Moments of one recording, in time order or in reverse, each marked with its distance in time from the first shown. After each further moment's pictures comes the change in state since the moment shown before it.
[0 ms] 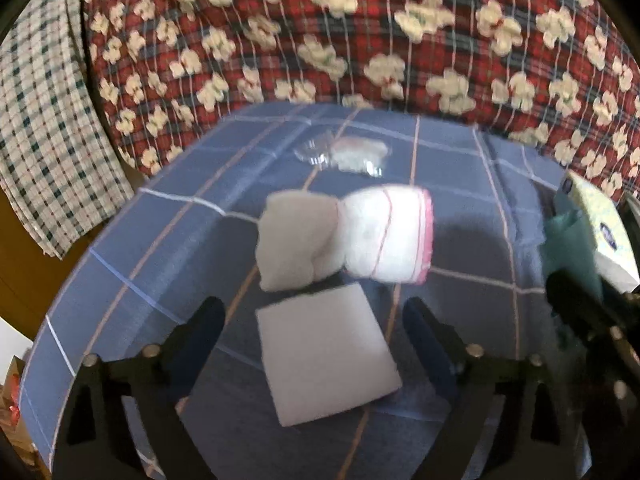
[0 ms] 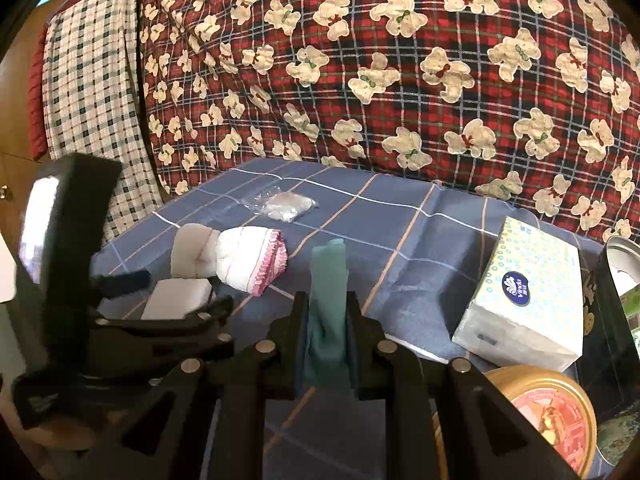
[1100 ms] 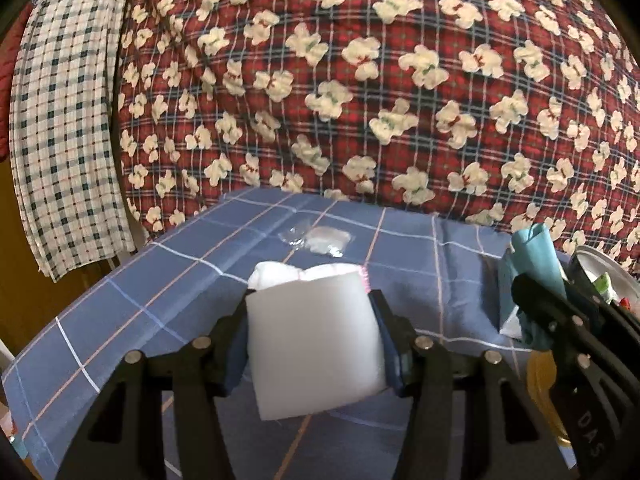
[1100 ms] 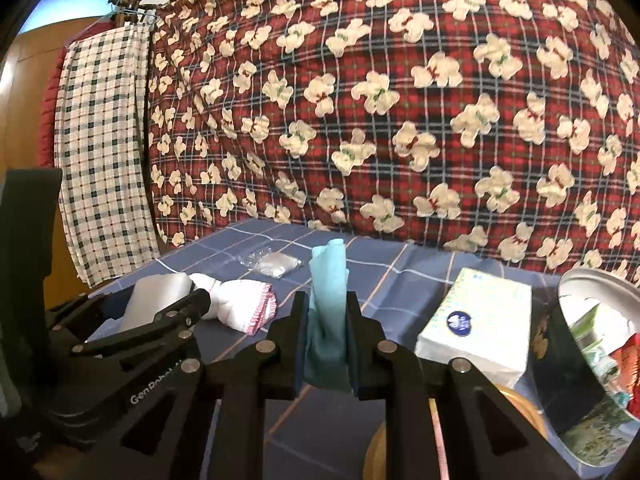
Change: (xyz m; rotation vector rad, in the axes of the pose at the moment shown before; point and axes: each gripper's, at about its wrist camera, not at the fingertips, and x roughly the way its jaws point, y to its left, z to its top) left arm -0.069 -0.009 -0.019 -0.078 -0.332 -0.063; right arm -0.054 -0.007 -0.008 -0.021 -0.242 -0.056
